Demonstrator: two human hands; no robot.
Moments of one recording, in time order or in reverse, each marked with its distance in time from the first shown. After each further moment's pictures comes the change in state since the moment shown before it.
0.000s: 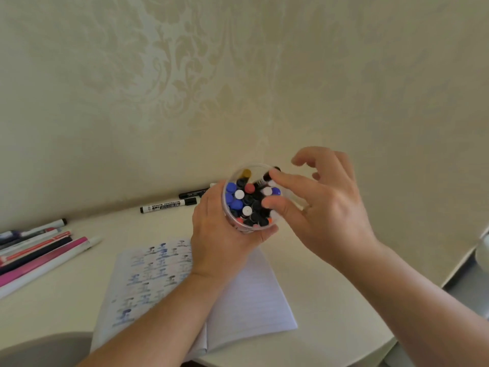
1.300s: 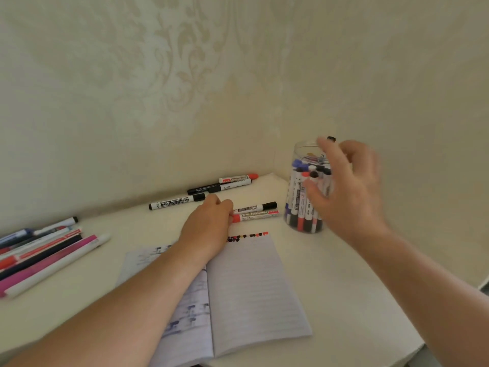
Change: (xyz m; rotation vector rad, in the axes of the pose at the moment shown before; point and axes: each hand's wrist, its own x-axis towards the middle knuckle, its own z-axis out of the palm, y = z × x) left_hand 0.042 -0.073 -0.013 0.729 -0.512 0.036; right_hand -0.011 0.061 0.034 -0.091 0.025 0.204
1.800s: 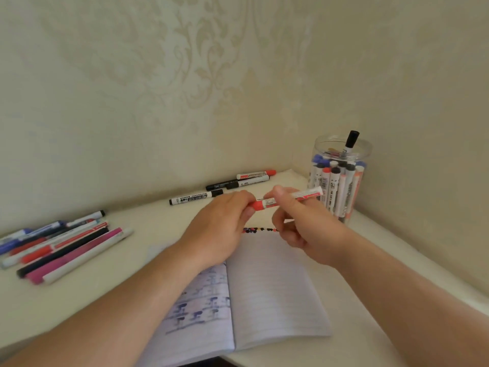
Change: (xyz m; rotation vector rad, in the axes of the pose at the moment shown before) left_hand -0.033 0.007 -0.047 -0.199 0.069 0.211; right_hand -0.014 -0.064 0.041 1.120 -0.740 0.882
